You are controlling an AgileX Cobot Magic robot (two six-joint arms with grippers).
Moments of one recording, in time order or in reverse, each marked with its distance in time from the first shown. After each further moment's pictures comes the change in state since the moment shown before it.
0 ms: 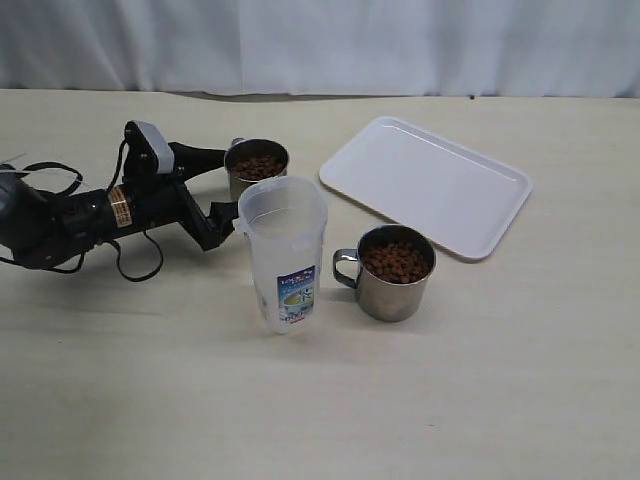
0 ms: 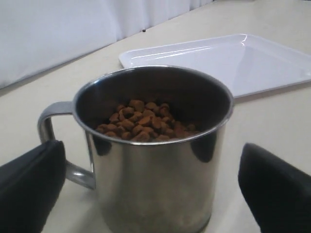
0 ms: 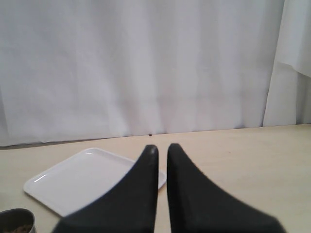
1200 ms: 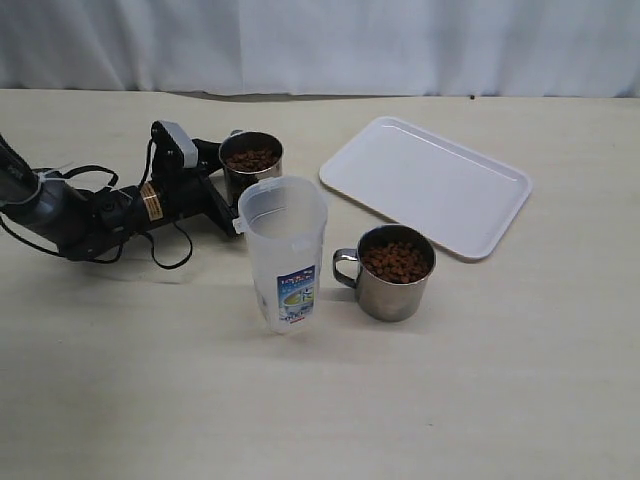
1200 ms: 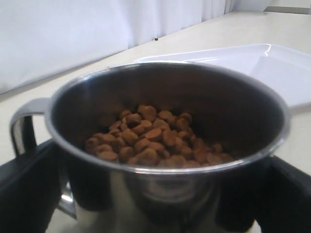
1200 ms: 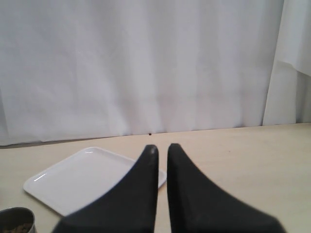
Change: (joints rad) left arm -0.039 0.160 -0.219 -0.059 -0.011 -0.054; right arm 0.000 0.000 0.000 0.000 0.002 0.000
